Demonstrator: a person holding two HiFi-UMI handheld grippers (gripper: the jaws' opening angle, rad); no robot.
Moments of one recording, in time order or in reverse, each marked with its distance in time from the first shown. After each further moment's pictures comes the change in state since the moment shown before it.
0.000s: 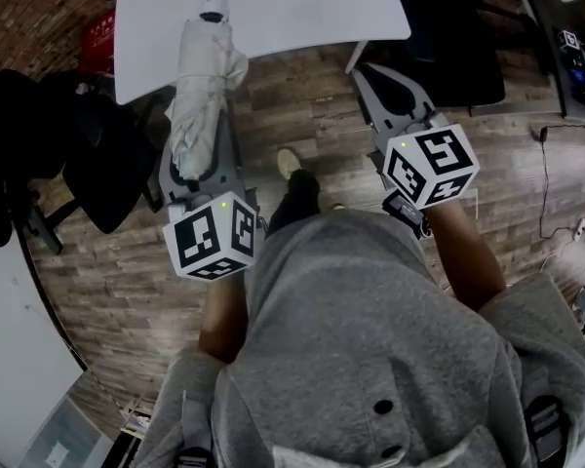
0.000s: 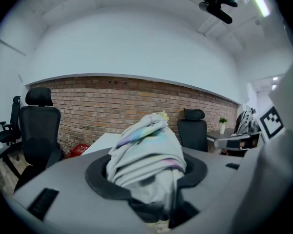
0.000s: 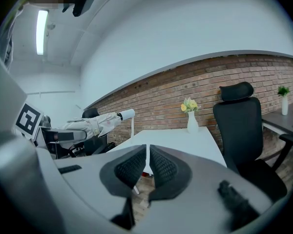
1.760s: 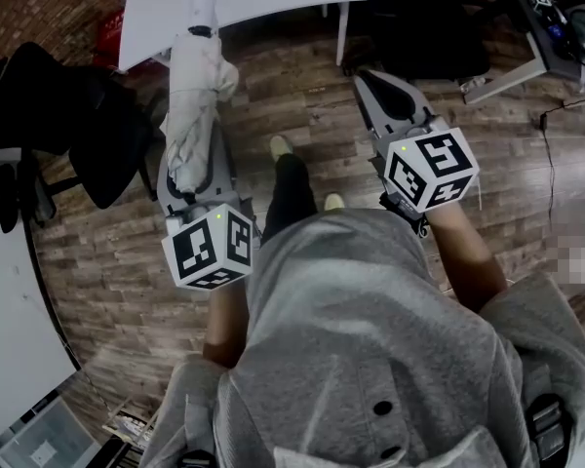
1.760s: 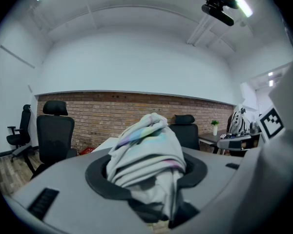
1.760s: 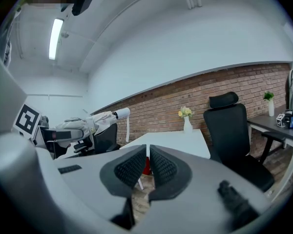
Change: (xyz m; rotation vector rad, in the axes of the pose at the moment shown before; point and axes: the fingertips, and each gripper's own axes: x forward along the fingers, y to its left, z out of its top) left arm -0.217 -0.081 -0.048 0.033 -0.105 0.041; right arm -0.214 0.052 -0.064 -0.014 -0.093 0.015
